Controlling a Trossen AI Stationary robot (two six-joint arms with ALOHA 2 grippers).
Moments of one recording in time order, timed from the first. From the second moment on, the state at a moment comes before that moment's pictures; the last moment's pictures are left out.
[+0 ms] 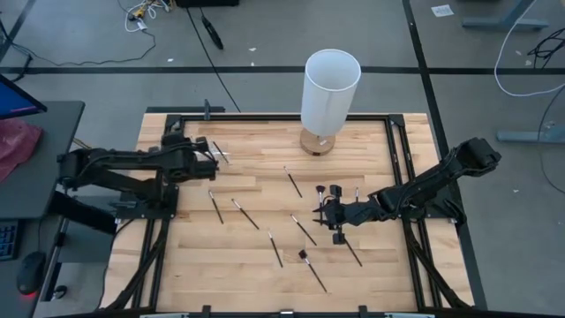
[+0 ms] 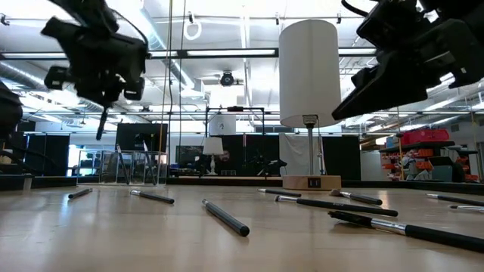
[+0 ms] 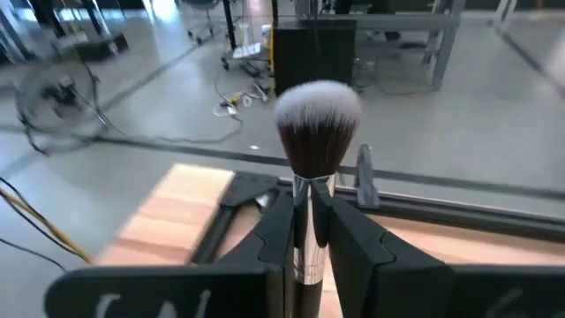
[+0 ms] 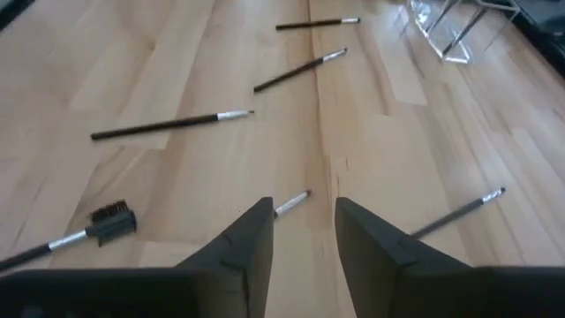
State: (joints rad) left arm 0.18 1.14 0.69 -1.28 -1.25 -1.74; right arm 0.39 1.37 0.55 0.22 0.37 0.07
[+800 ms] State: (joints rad) left arm 0.35 1.10 0.33 -0.58 -1.14 -1.43; right arm 0.39 1.37 0.55 0.26 0.37 0.07
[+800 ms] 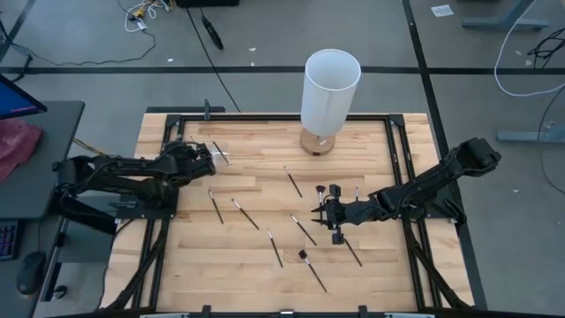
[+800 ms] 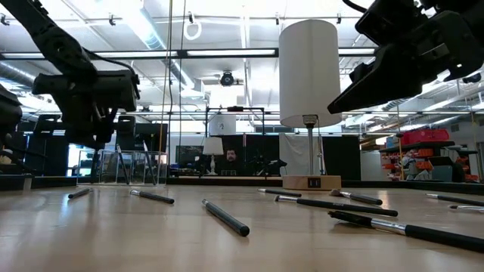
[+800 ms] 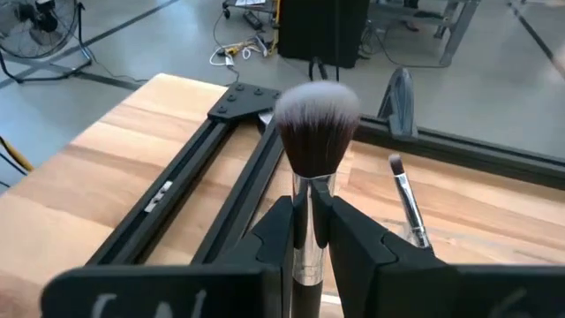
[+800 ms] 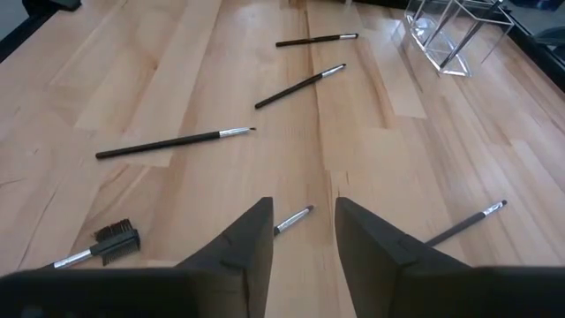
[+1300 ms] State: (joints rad) left arm 0.38 1.09 0.32 -0.53 -1.10 -1.41; right arm 0.39 1.37 0.55 0.26 0.37 0.07
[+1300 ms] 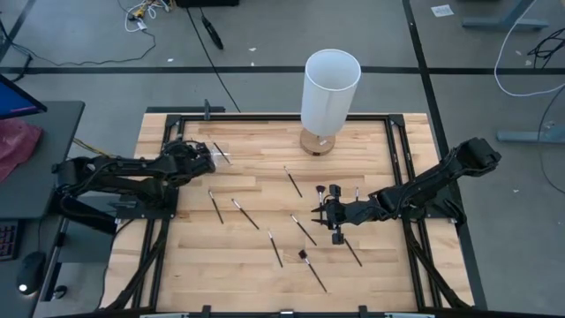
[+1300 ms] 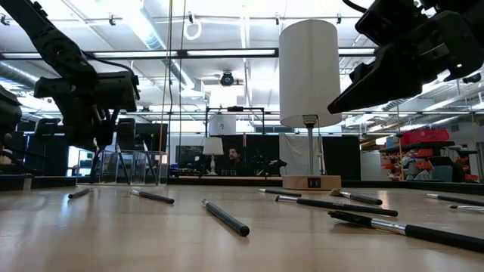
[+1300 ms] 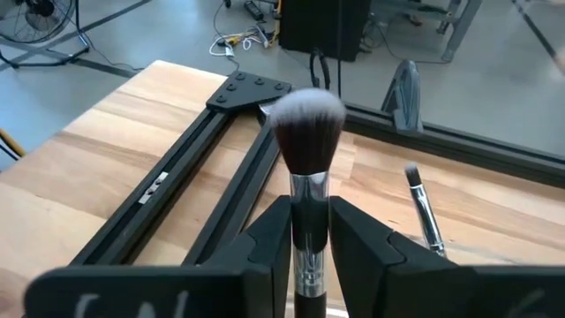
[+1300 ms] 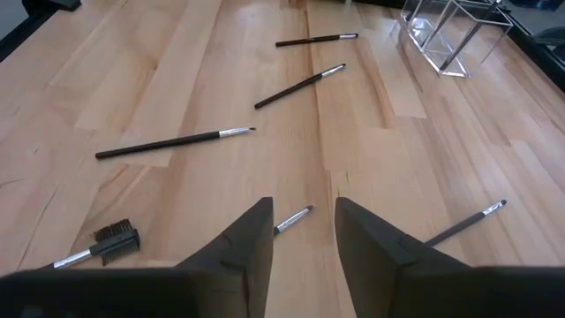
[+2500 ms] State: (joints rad) left arm 0.07 1.04 0.84 -0.93 -1.07 -1.04; right arm 0.39 1.37 0.55 0.26 0.37 0.09
